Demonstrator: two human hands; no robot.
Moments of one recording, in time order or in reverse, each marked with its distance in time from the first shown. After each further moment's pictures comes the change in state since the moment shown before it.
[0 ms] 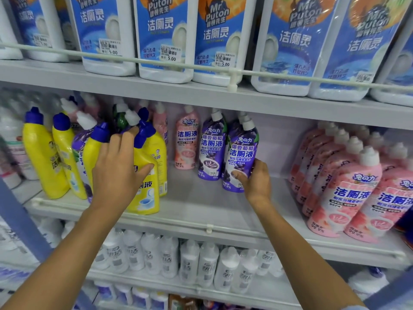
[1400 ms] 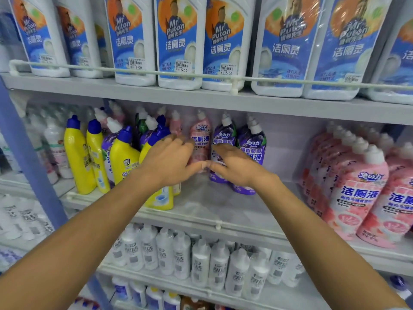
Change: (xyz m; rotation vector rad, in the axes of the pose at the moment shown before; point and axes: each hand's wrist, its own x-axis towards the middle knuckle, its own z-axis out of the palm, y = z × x) left_hand 0.022 0.065 -0.031 0.276 -0.413 0.397; right_hand -0.035 -0.129 -0.042 -0.421 -0.535 -0.745
